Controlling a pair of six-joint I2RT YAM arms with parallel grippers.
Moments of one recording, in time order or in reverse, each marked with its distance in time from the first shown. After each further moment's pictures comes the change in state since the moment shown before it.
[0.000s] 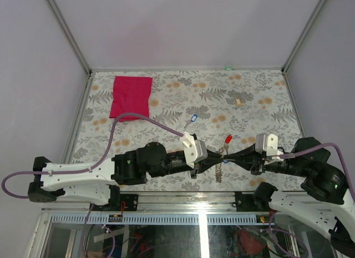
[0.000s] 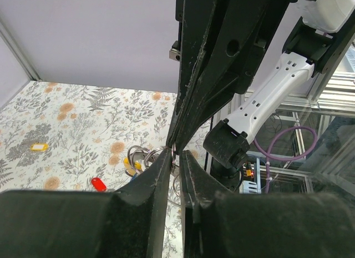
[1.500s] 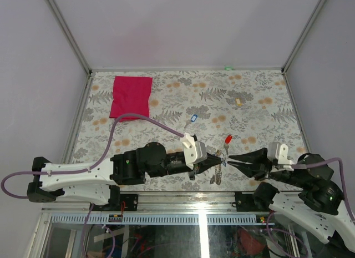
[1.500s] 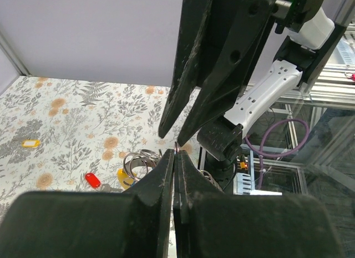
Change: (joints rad) left arm 0.000 -0.010 0.000 -0.033 0.023 -0.012; right arm 0.000 -0.233 -0.243 0.159 0.104 0.112
